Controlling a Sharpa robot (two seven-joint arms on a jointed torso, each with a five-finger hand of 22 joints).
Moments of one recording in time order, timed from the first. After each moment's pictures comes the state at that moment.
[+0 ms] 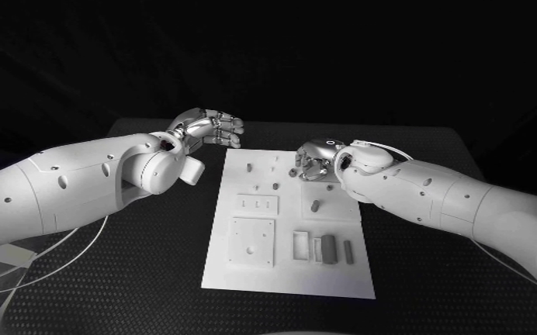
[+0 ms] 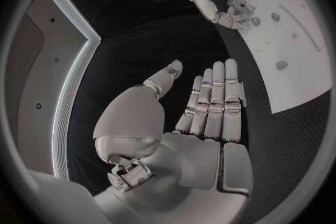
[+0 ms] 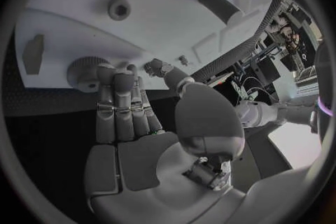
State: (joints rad) left arm 1.34 -0.79 -0.19 1.35 -0.13 -0.21 0.25; left_hand 1.05 -0.05 0.49 -0.27 0.07 0.71 0.19 0.46 0.33 1.03 0.16 0.16 0.13 1.01 0.10 0.35 0.74 0.04 1.00 0.00 0.19 0.66; right arm 1.17 -0.45 -0.10 0.98 -1.55 -0.19 0.00; right_hand 1.06 -0.09 0.53 -0.29 0.32 0.75 0.19 0.40 0.41 1.13 0.10 0.20 0.24 1.25 -0.01 1.07 0.77 0.20 1.18 0.02 0.68 1.31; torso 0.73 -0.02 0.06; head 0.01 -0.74
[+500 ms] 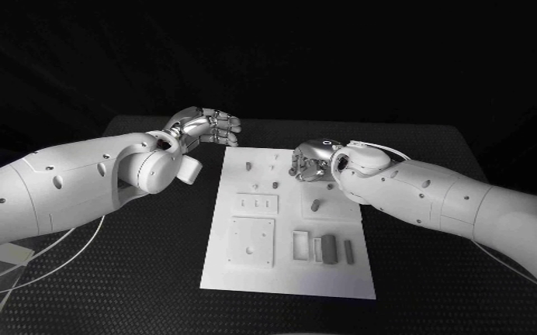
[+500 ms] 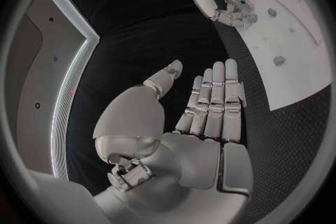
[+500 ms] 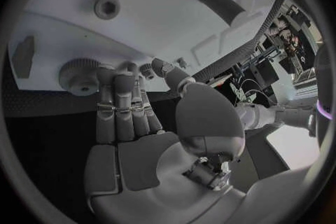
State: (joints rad) left arm 1.35 -0.79 -0.19 1.35 -0.14 -0.22 0.25; left_hand 1.05 -0.05 0.49 -0.27 0.07 0.71 0.19 0.46 0.33 1.03 0.16 0.16 0.13 1.01 0.10 0.34 0.74 0.04 1.00 0.00 0.19 0.66; right arm 1.18 -0.46 -0.10 1.01 -1.58 -0.20 -0.02; right_hand 1.06 -0.10 0.53 -0.28 0.32 0.76 0.20 0.40 0.41 1.13 0.10 0.21 0.27 1.26 -0.01 1.09 0.77 0.20 1.18 0.01 0.70 1.31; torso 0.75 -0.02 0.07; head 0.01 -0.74
